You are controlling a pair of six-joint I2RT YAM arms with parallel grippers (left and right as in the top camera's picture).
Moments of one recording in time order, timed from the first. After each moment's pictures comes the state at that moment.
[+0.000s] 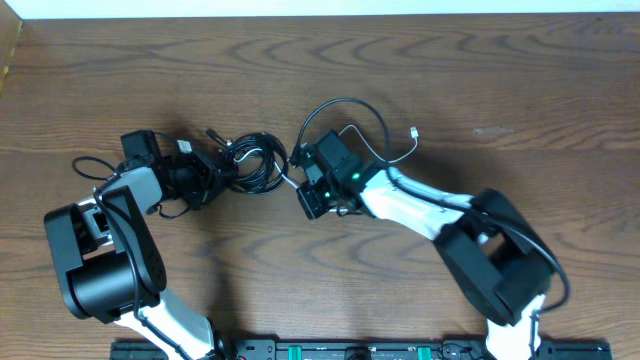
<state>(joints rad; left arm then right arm) 0.34 1.89 0.91 -0.32 0.74 -0.60 0.75 2.00 1.23 -0.27 -0.33 0.25</state>
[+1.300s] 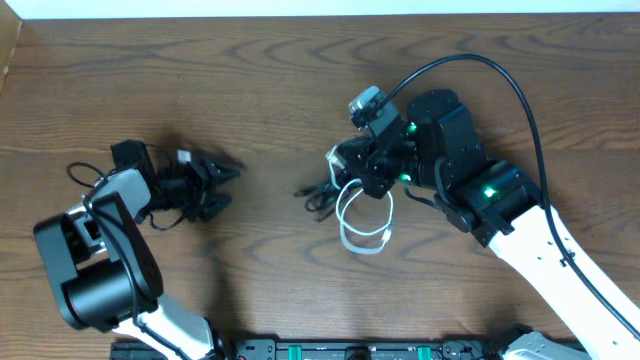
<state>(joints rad) 0.40 1.85 0.92 -0.58 0.88 -0.45 0.59 1.34 1.23 -0.49 -0.39 0.07</state>
